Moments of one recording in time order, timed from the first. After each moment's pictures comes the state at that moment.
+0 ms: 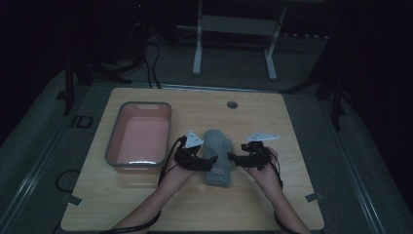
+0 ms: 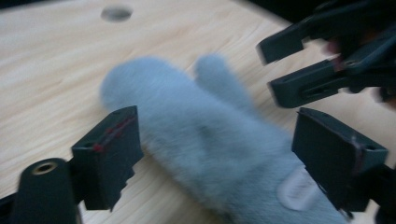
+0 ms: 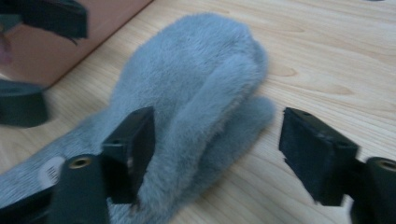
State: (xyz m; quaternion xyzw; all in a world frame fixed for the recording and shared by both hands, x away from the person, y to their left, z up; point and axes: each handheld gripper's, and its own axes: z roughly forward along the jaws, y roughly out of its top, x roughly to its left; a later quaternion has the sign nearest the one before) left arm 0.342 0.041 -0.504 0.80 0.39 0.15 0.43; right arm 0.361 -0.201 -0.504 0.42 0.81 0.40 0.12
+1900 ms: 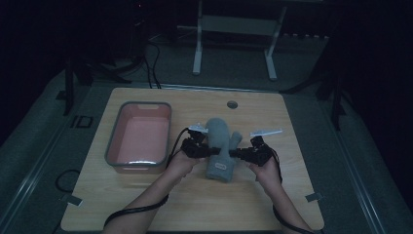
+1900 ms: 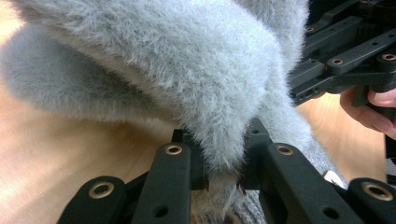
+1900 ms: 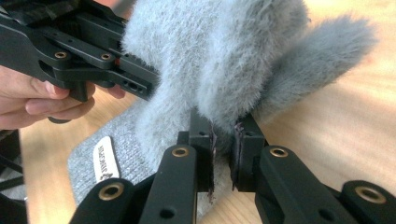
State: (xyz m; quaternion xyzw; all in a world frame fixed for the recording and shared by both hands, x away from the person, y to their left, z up) left arm 0.382 0.036 -0.501 0.80 0.36 -0.02 0.47; right arm 0.378 -0.216 -0.503 0.40 0.79 0.46 -0.02
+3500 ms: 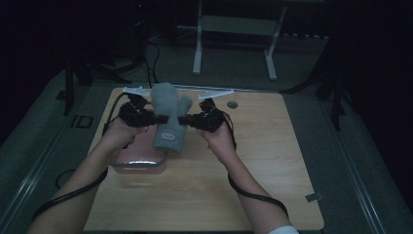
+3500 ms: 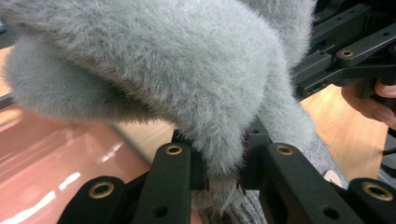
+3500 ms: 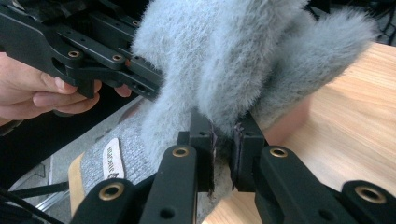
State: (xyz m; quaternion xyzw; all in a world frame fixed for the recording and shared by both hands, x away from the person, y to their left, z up) left arm 0.387 0.200 -0.389 0.80 0.39 0.06 0.45; right arm 0.409 -0.056 -0.400 0.31 0.81 0.50 -0.02
